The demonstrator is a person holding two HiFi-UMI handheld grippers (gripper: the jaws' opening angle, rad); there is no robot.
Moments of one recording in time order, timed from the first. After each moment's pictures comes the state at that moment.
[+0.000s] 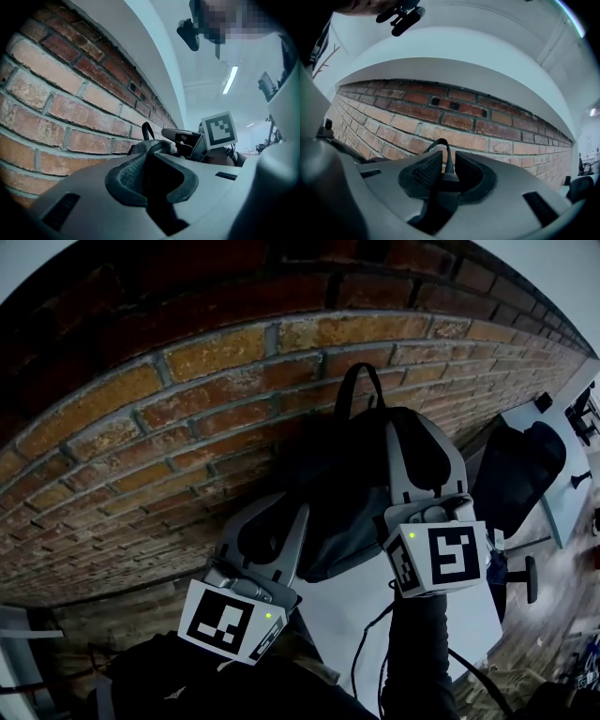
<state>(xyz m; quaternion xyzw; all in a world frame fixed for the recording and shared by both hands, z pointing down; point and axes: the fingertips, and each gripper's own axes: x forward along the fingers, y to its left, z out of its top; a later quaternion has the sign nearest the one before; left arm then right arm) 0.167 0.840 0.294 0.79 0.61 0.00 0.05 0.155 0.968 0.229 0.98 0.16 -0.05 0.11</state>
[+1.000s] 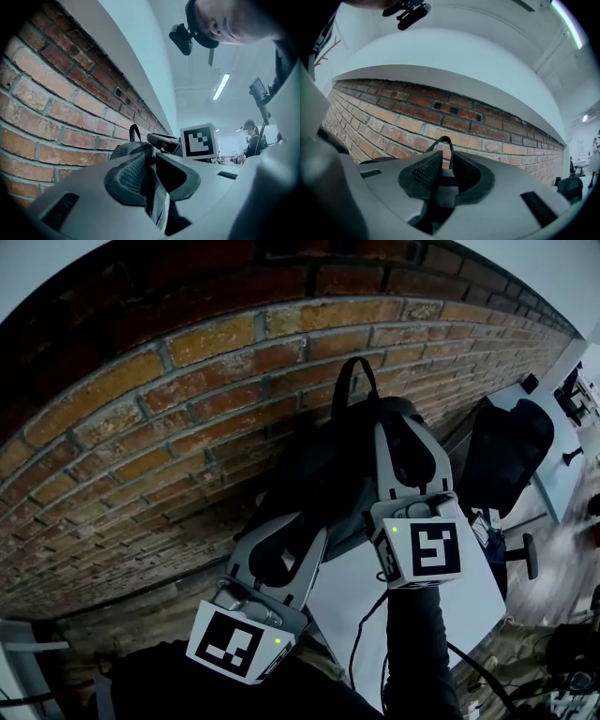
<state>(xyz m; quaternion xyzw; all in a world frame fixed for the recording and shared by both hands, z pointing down) 0.094 0.810 0.287 0.75 0.66 0.01 0.07 0.117 0.943 0.240 0.97 0.19 -0.06 0.12</state>
